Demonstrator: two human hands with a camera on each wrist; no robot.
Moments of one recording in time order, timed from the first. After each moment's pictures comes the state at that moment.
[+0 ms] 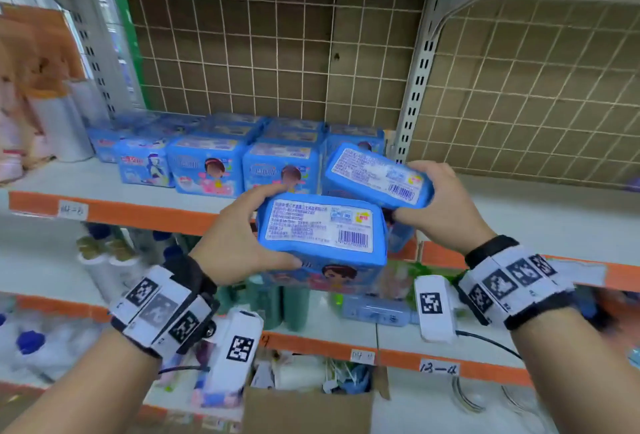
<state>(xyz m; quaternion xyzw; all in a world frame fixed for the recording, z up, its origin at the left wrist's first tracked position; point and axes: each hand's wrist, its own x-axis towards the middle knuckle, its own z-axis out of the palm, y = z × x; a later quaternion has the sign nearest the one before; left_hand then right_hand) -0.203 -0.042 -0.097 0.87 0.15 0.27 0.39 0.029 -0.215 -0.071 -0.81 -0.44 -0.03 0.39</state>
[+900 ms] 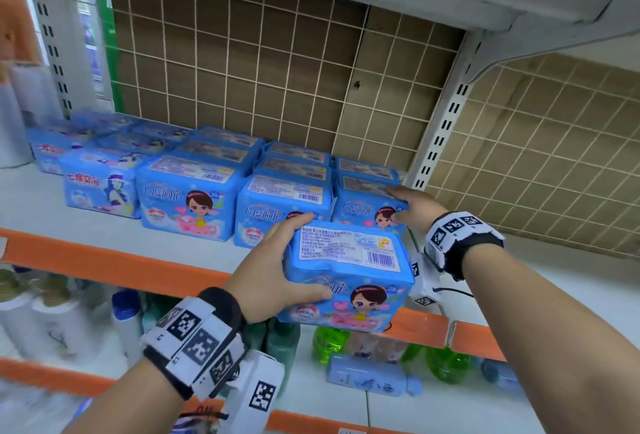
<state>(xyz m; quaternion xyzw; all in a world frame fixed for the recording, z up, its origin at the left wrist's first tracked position) -0.120 0.036 -0.140 0.84 0.12 0.25 0.46 0.159 -0.063 -0.078 -0.89 -0.43 0.06 0.13</state>
